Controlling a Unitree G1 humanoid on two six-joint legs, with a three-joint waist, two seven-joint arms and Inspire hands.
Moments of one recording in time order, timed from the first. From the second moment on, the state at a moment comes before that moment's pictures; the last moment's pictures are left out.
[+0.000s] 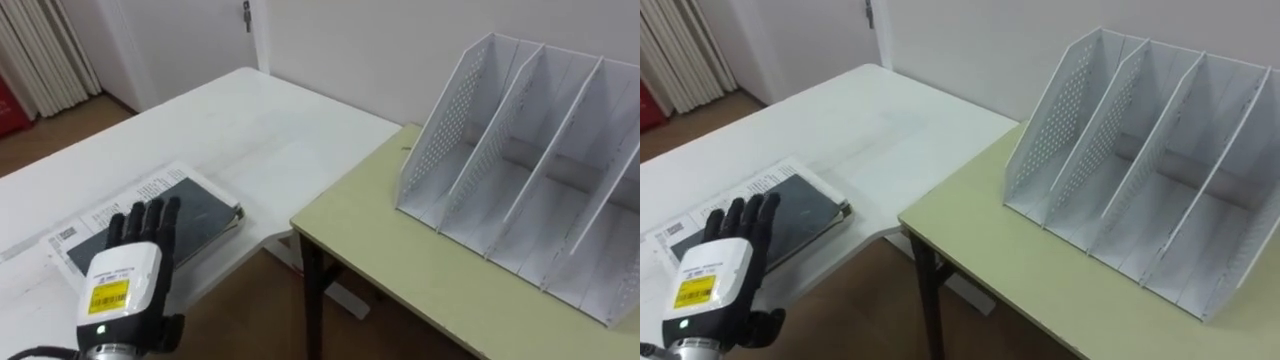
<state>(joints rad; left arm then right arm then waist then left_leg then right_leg) 0.19 0.30 -0.05 0.12 1.07 0.08 0.32 0.06 -0.28 0.02 1.31 0.11 -0.01 0.12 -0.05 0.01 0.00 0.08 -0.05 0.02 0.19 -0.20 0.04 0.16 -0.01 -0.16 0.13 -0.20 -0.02</state>
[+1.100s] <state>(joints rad) 0.13 0.31 -0.01 0.16 0.91 0.18 0.24 0.12 -0.31 0.06 1.23 -0.20 0.15 0.07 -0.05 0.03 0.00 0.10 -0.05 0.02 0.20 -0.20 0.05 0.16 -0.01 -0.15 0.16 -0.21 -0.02</state>
